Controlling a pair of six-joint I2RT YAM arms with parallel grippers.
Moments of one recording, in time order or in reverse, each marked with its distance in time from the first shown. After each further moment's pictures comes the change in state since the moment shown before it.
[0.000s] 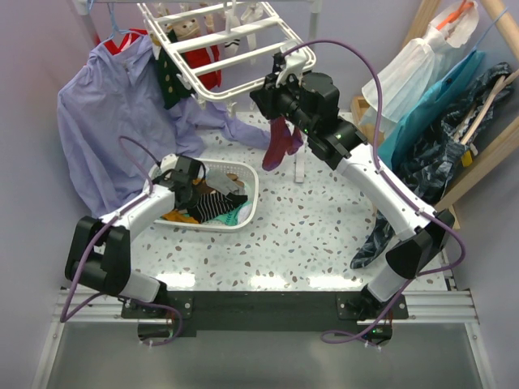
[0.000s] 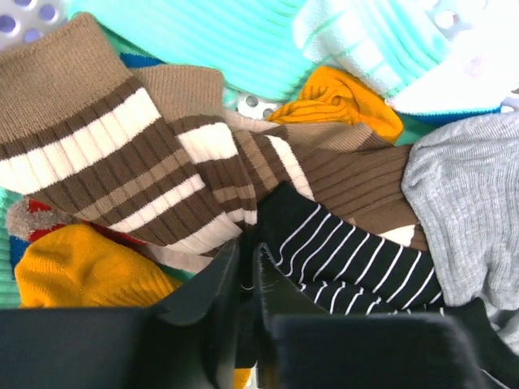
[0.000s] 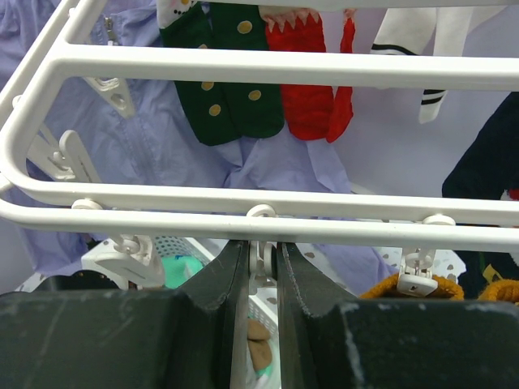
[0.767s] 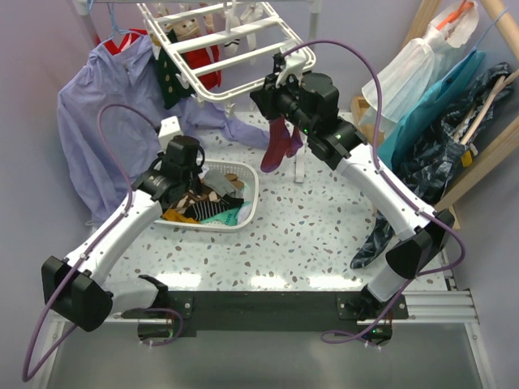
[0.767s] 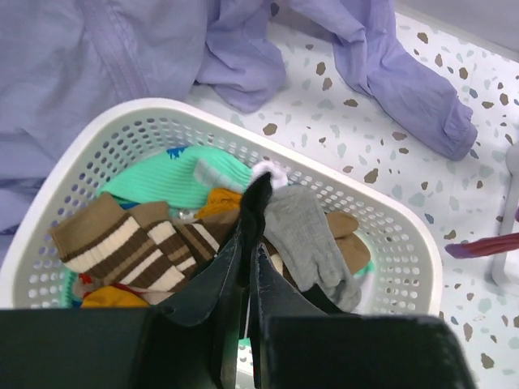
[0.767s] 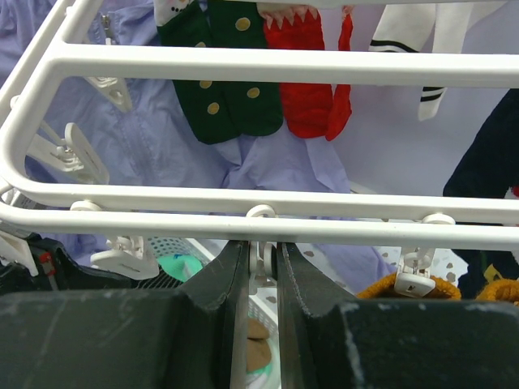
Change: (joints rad) left arm -0.149 -0.224 0.229 -0.028 -0.169 0.240; right arm 0.000 0.000 -0.004 0.000 0.003 -0.001
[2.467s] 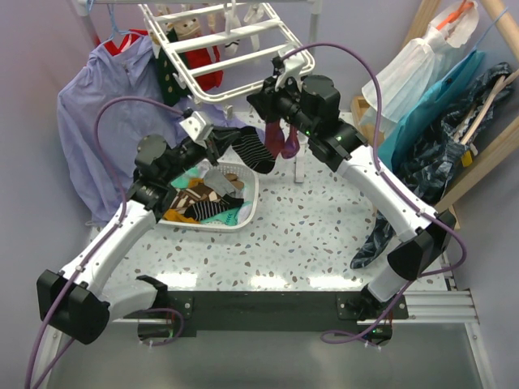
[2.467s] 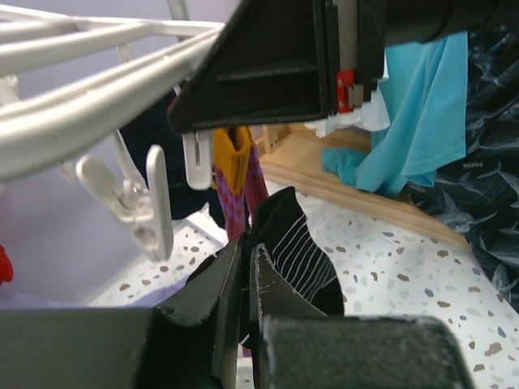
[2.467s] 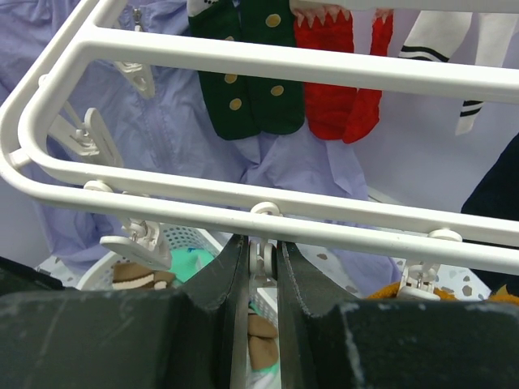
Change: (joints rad) left arm 0.060 -0.093 -0.124 0.855 1.082 0.604; right arm -0.002 -0.016 -0.034 0.028 -0.076 -0.009
